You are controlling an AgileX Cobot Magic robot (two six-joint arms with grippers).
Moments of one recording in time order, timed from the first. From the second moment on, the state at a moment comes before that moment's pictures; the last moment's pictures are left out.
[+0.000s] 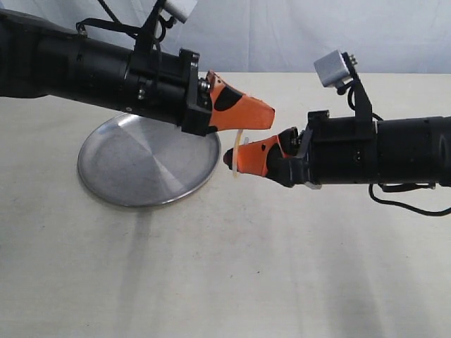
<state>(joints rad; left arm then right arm) -0.47 1.66 -1.06 -1.54 1.02 1.55 0.22 1.46 -0.63 1.74 0.97 -1.69</state>
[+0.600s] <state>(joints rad) -0.47 1.70 -1.06 -1.54 1.01 1.37 0.22 1.46 -0.62 1.73 0.96 -1.79</state>
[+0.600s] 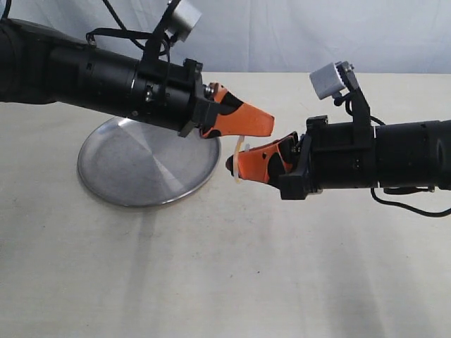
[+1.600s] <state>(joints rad) -0.47 1.81 -1.06 -1.56 0.88 1.11 0.23 1.46 -0.62 1.67 0.97 -2.04</state>
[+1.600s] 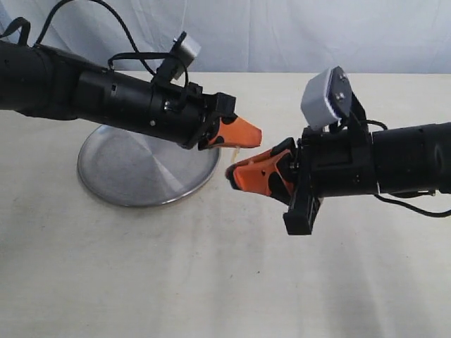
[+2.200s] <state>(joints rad) -0.47 1.82 -1.06 -1.58 0.93 1.14 0.23 1.46 -0.62 1.67 1.00 -2.04</state>
